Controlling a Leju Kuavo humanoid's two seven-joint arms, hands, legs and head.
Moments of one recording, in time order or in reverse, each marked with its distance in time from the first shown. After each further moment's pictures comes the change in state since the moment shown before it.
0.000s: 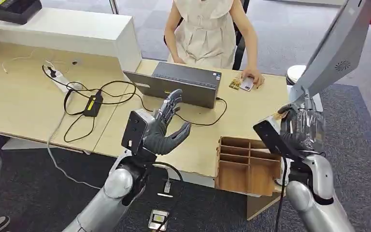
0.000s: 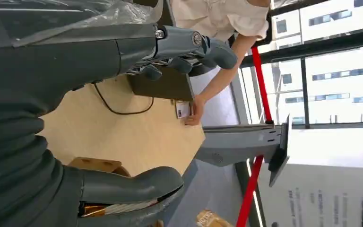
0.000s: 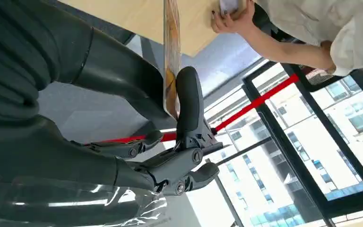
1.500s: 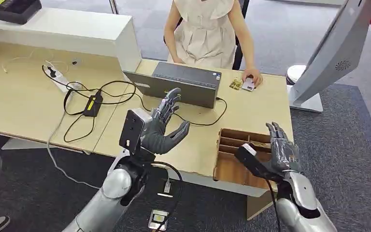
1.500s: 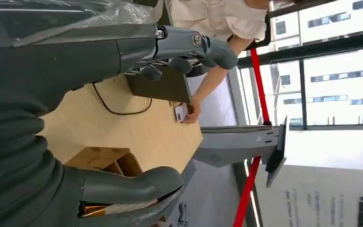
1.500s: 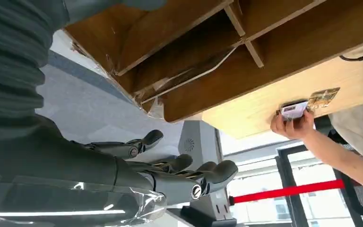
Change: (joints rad) left arm 0.008 0.001 0.007 -0.023 0.000 0.003 0.011; right arm 0.077 -0.010 0.096 0.145 0.031 0.180 0.045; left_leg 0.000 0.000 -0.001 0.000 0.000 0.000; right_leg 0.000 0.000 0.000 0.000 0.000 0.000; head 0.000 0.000
